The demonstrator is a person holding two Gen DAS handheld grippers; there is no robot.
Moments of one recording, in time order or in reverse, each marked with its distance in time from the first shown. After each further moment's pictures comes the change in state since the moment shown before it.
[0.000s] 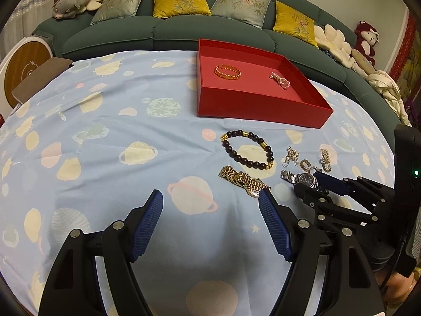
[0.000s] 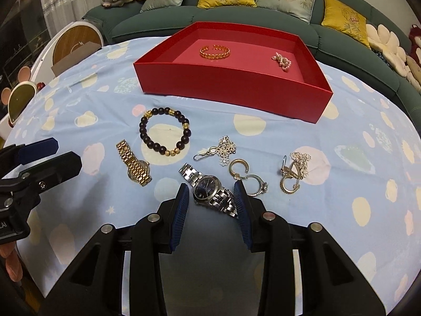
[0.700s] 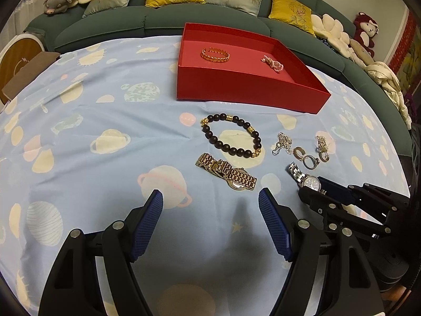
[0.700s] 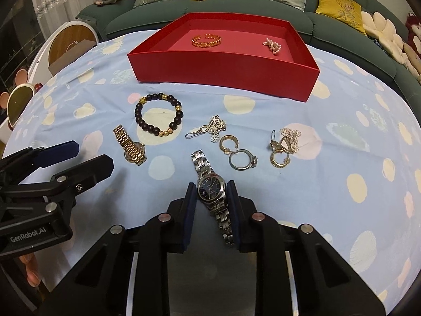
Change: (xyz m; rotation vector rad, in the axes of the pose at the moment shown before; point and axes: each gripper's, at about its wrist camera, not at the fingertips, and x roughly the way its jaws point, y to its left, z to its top) left arm 0.023 -0.020 -0.004 0.005 0.054 -0.014; right arm -0.006 -0.014 -0.012 0.059 0.049 0.024
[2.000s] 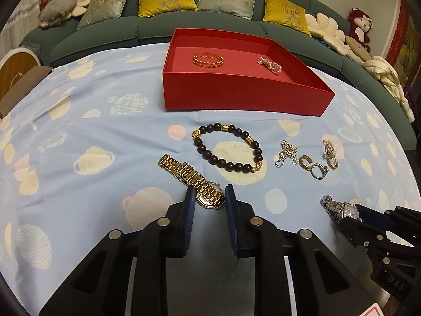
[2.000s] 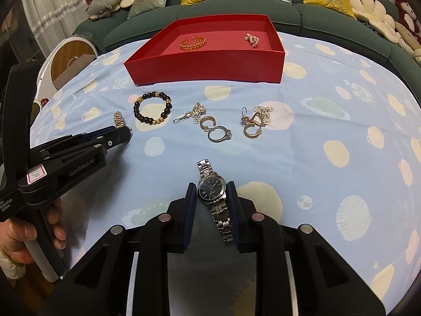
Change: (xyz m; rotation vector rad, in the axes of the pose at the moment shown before) left arm 0.020 -0.005 0.007 0.050 -0.051 0.008; right arm -0.028 -0.026 -0.024 0.086 -0.016 0.048
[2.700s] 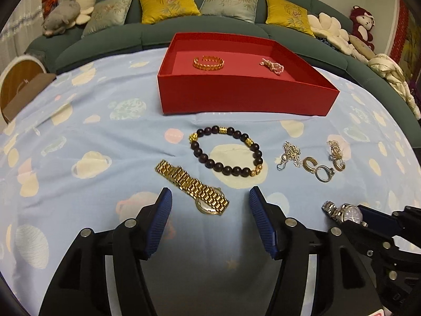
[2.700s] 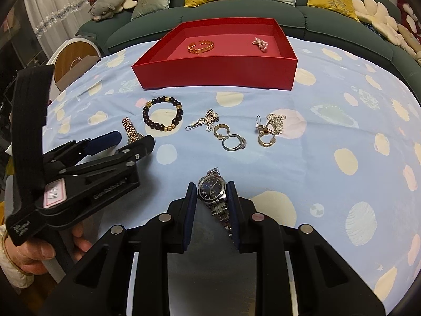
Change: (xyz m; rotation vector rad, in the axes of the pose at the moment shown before) left arm 0.012 -0.020 -0.001 0.039 -0.030 0.090; right arm 0.002 0.012 0.007 -0.005 -0.009 0.014
